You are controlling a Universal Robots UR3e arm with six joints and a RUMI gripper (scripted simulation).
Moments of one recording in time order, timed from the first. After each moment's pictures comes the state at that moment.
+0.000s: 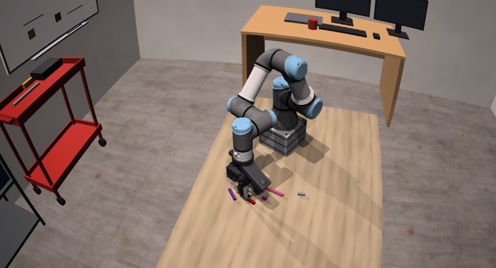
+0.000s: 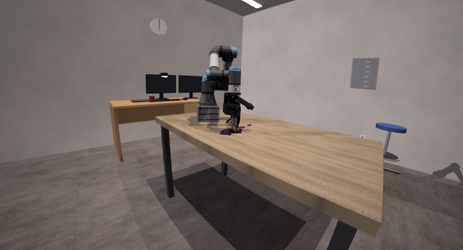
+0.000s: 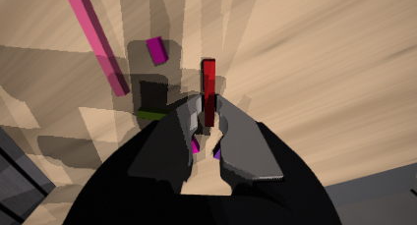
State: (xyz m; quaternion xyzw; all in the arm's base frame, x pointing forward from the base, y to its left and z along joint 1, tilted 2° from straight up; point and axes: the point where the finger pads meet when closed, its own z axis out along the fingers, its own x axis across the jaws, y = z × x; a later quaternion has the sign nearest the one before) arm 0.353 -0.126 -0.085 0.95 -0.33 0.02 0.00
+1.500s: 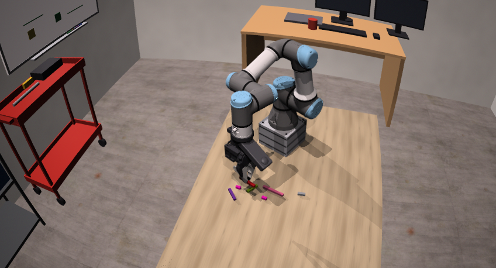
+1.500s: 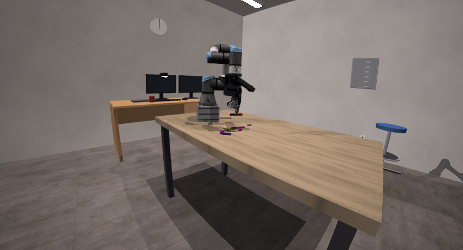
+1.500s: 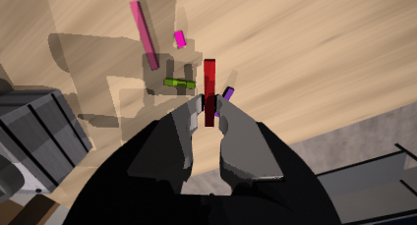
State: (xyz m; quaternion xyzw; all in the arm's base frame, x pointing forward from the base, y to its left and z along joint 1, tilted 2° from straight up) arm 0.350 -0.124 0.013 0.95 -0.33 0.02 0.00
